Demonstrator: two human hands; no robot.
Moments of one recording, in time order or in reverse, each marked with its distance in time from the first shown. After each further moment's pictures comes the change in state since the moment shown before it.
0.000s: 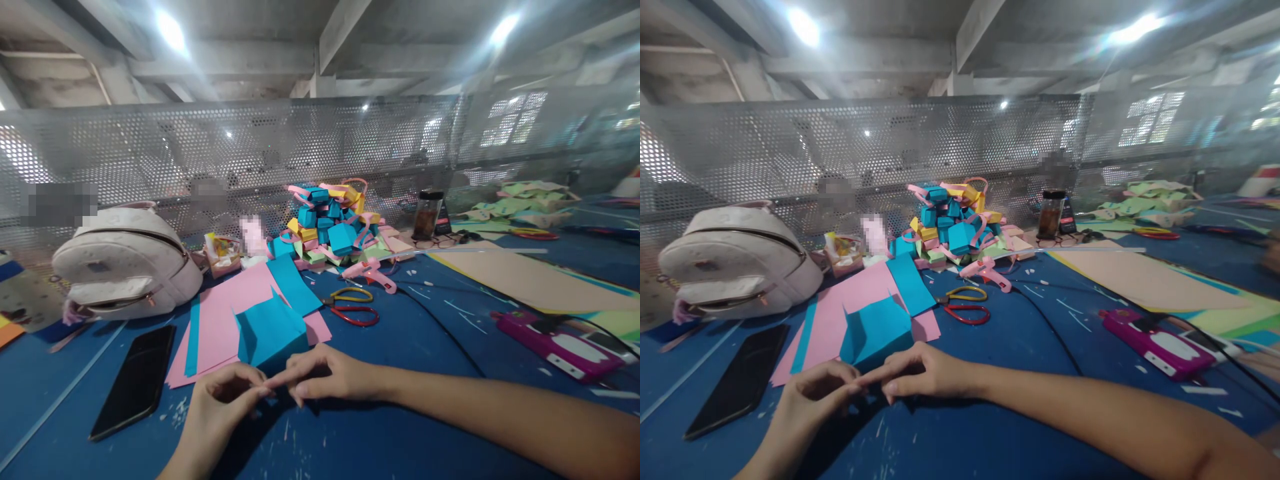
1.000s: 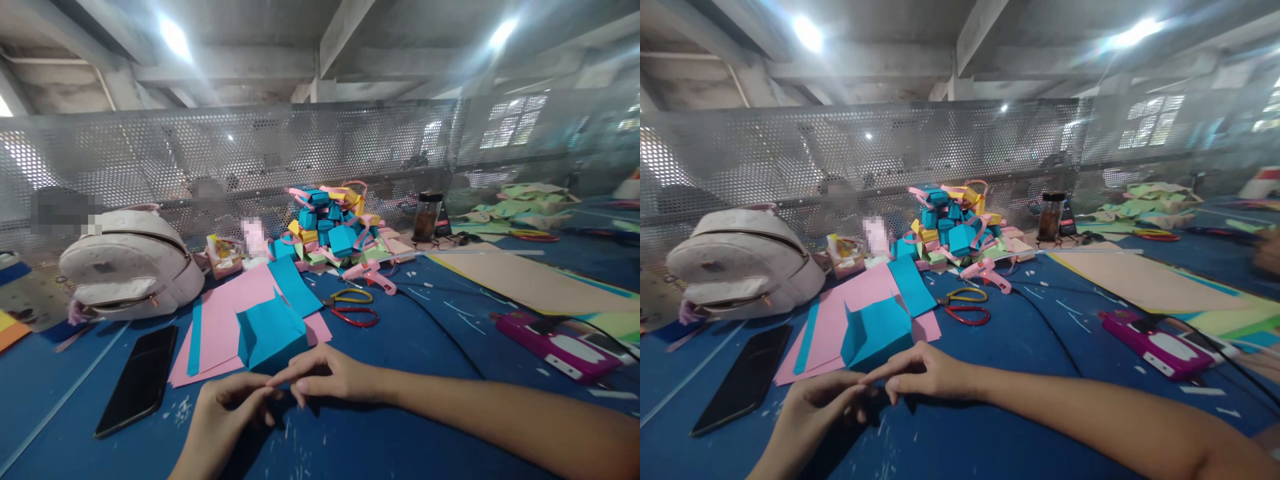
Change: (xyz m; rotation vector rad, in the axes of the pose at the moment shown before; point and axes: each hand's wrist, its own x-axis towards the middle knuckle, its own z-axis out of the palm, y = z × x) left_hand -0.010 0.005 0.008 0.093 -0.060 -0.058; right_hand -0.002 -0.002 0.004 -0.015 0.025 0.000
